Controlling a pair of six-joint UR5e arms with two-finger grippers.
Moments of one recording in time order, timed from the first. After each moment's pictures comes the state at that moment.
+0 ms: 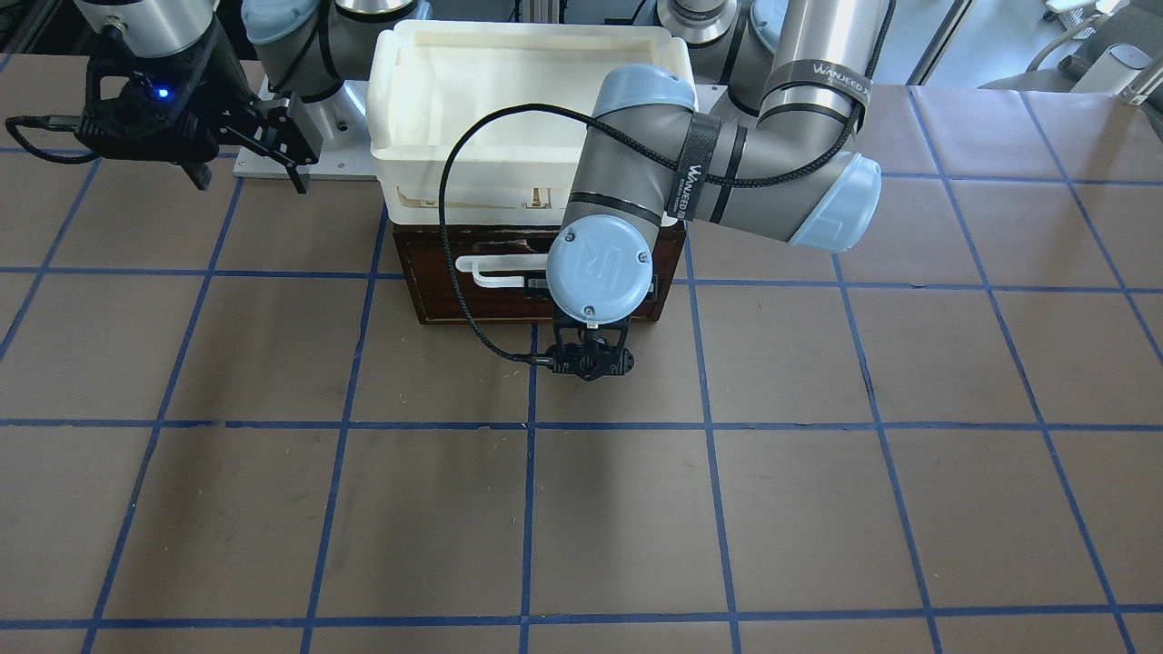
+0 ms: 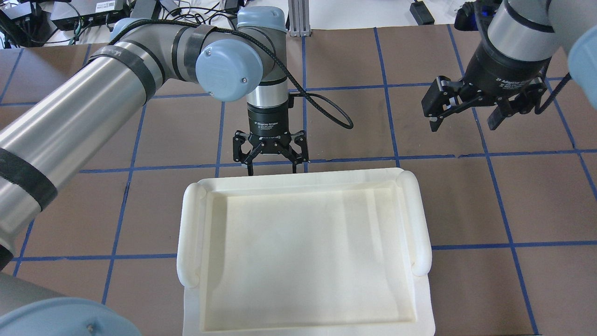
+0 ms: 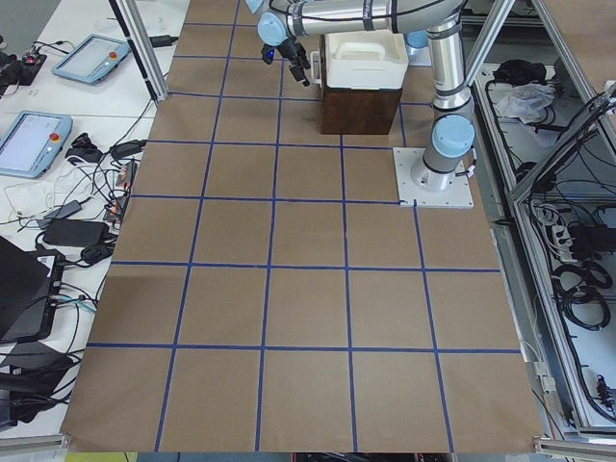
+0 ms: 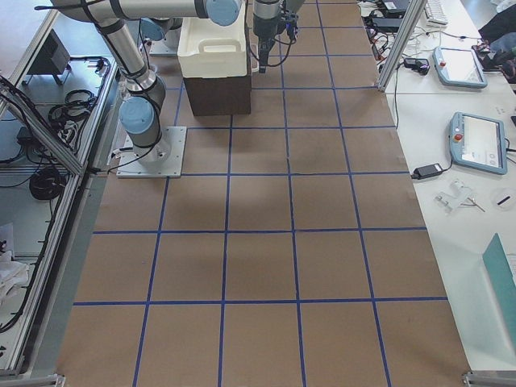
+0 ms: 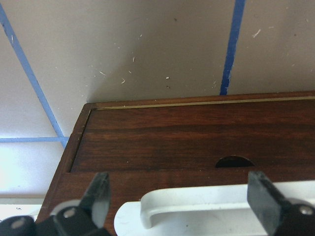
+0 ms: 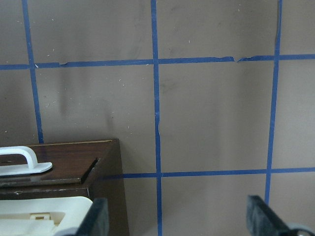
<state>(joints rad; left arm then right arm) -1.88 -2.02 -1.41 -1.81 1.46 -0.25 1.53 -1.68 1.64 -1.50 -1.57 -0.02</state>
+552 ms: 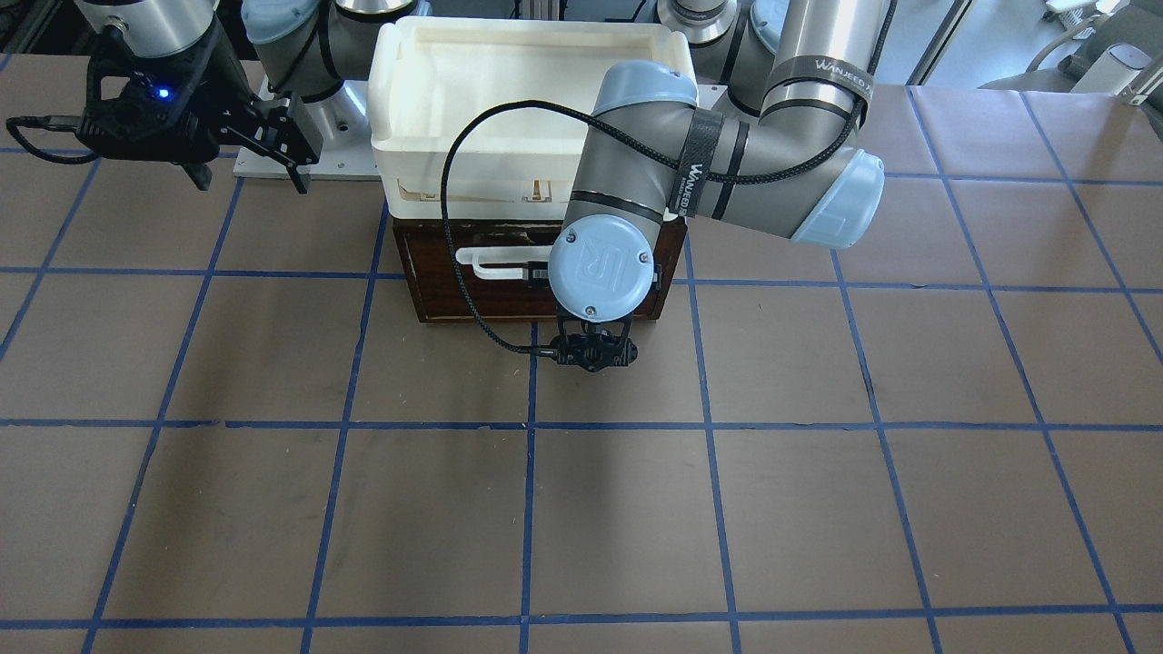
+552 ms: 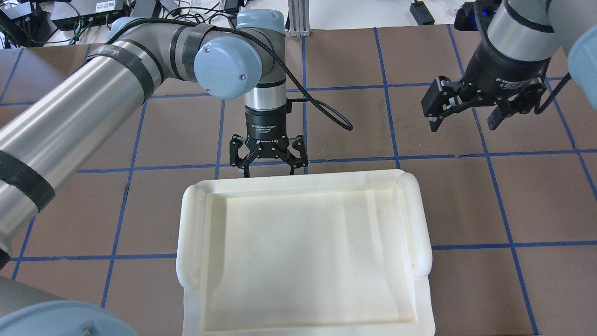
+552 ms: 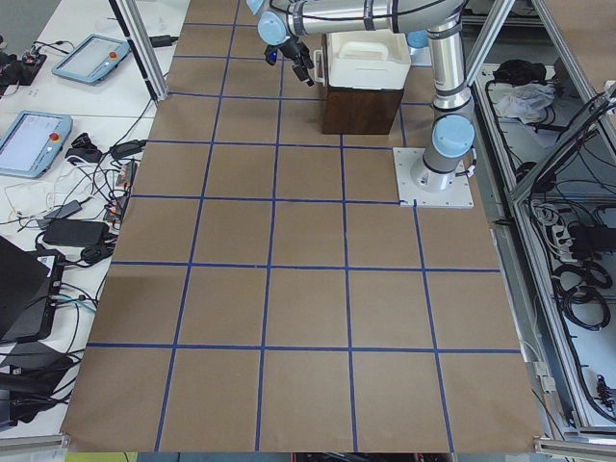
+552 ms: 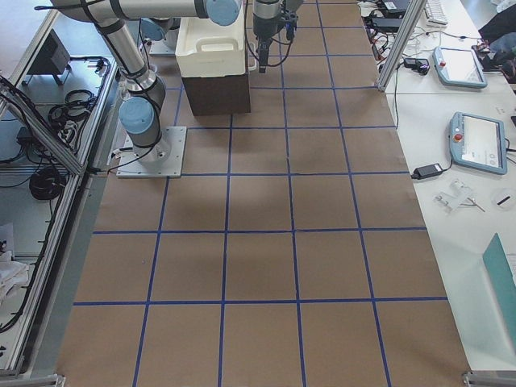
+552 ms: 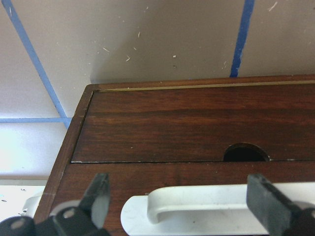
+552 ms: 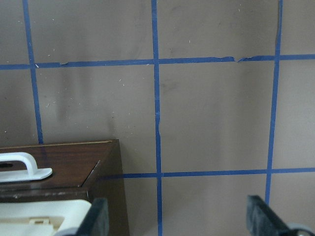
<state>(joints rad) -1.87 -2.01 -1.41 -1.86 1.47 -0.25 1.53 -1.68 1.64 -1.50 -1.57 -0.02</state>
